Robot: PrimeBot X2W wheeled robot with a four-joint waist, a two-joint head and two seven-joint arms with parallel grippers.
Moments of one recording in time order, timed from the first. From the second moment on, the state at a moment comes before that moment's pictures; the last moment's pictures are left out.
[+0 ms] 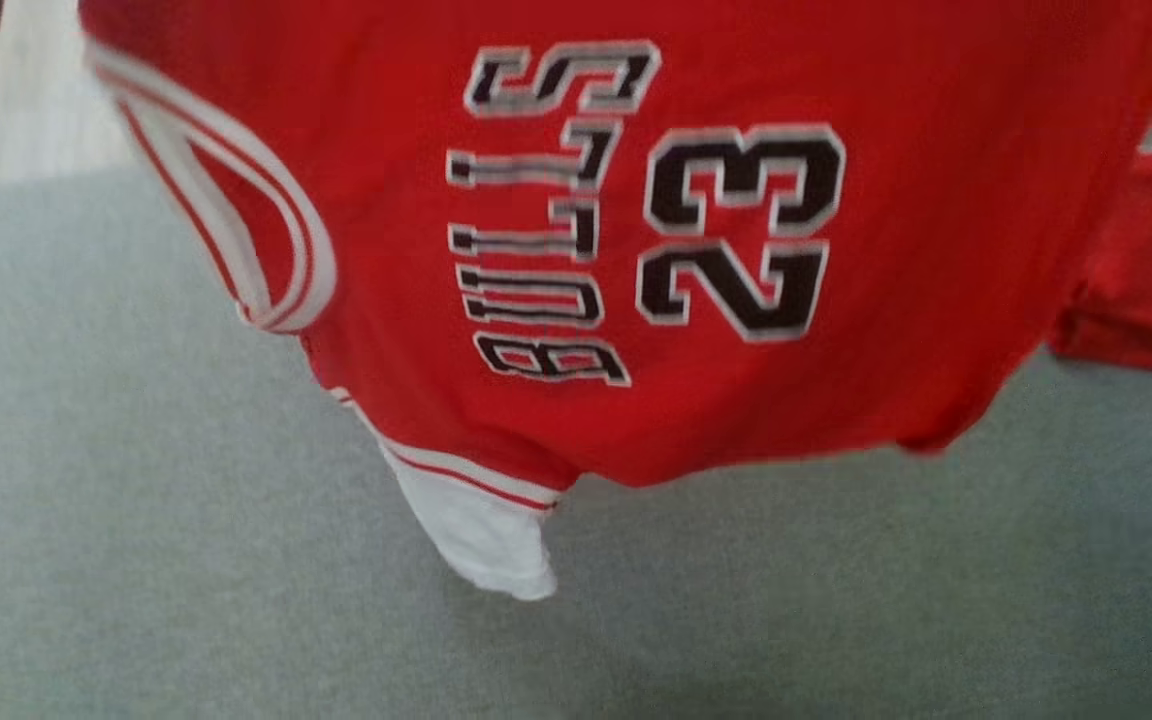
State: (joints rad) left arm -1.17 0.48 -0.45 0.27 -0.18 0.00 -0.11; right arm -1.01 -0.85 0.77 0.36 0.84 0.13 -0.21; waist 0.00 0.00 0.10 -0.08
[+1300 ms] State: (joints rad) left arm -0.40 0.54 -0.58 -0.01 -0.17 0.18 -0.26; right arm -0.59 -0.69 0.44 0.46 0.62 0.13 -0.26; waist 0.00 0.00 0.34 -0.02
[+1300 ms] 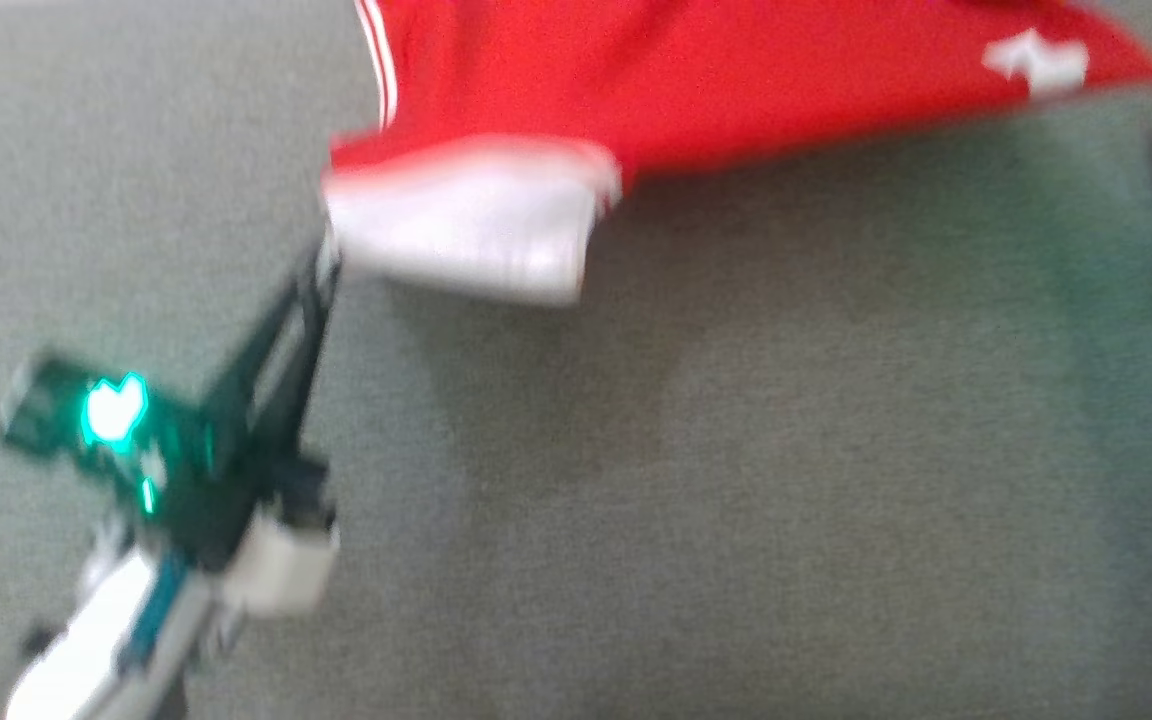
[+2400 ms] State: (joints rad) left arm -0.26 0.50 -0.59 -0.02 -0.29 0.17 -0.23; right arm -0.28 -0.62 0.42 0.40 0.64 0.13 -0.26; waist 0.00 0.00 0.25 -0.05
